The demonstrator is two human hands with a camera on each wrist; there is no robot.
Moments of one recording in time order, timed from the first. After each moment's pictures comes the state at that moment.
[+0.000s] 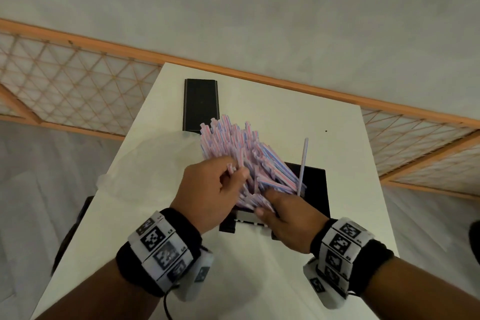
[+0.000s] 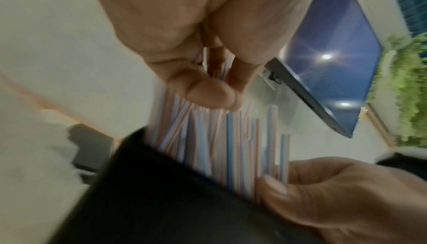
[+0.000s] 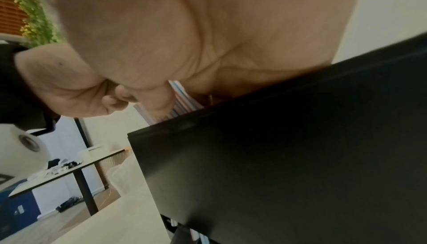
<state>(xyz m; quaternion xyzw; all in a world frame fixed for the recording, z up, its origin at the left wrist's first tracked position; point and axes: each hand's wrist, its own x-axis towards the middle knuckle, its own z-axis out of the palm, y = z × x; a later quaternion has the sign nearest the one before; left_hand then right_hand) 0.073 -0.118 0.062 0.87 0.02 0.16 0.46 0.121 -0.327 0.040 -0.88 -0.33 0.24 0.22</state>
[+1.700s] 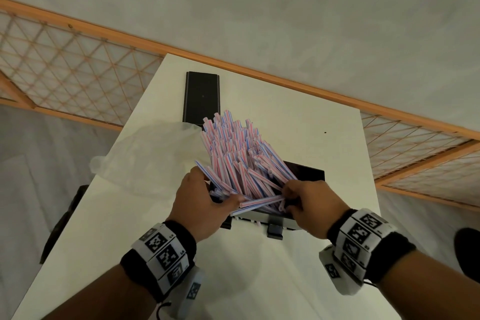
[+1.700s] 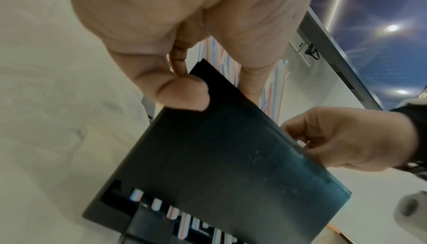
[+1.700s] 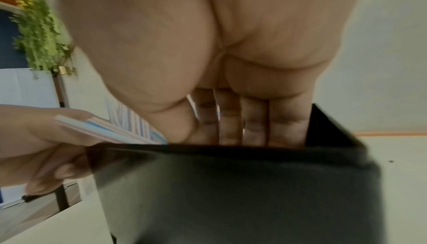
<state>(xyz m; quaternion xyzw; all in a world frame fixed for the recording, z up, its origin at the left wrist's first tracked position) 0.054 -0.117 -0.003 0.83 0.17 0.03 0.52 0.144 -0.348 0.064 -0.94 -0.24 0.22 0.12</state>
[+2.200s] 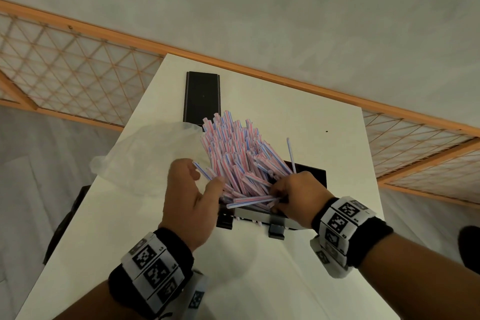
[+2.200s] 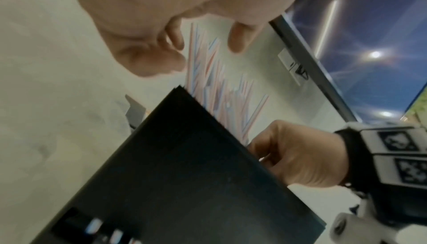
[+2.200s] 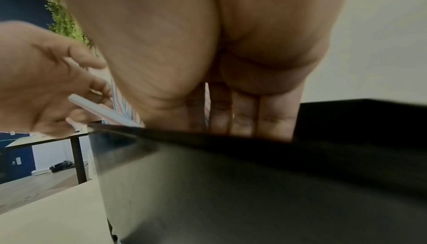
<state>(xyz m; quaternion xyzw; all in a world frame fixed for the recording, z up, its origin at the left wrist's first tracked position) 0.047 -0.122 0.033 0.80 0.21 0.17 0.54 0.157 -0.323 0.060 -0.92 -0.30 0.23 0.06</state>
